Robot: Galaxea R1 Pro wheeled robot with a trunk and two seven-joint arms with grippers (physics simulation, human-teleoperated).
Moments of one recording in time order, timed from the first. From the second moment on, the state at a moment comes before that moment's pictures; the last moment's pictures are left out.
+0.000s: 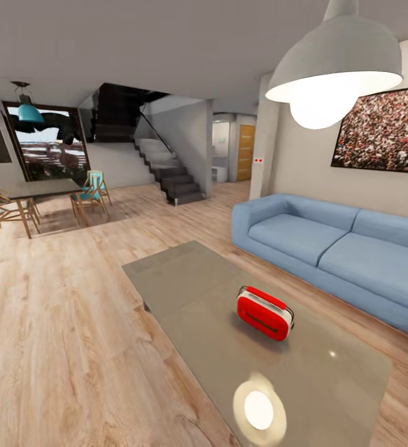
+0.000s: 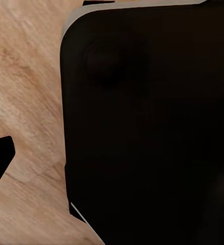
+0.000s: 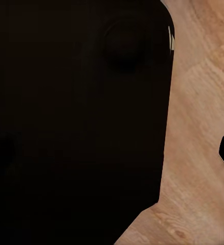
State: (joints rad) left arm 0.00 0.00 0.01 -0.04 0.00 0.00 0.00; right arm -0.01 0.00 0.00 0.00 0.01 -0.01 -0.01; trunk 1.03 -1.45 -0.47
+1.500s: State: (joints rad) left arm 0.00 0.00 0.01 -0.04 0.01 0.00 0.00; right arm -0.01 0.00 0.00 0.00 0.01 -0.01 -0.01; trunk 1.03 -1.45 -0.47
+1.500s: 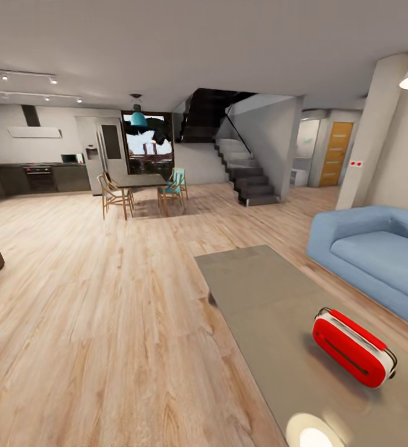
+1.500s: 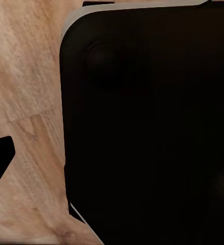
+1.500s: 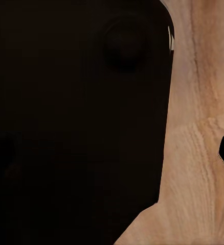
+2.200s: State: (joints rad) left arm 0.00 0.00 0.01 -0.04 0.01 0.00 0.00; right arm -0.01 0.00 0.00 0.00 0.01 -0.01 -0.01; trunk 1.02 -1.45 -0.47
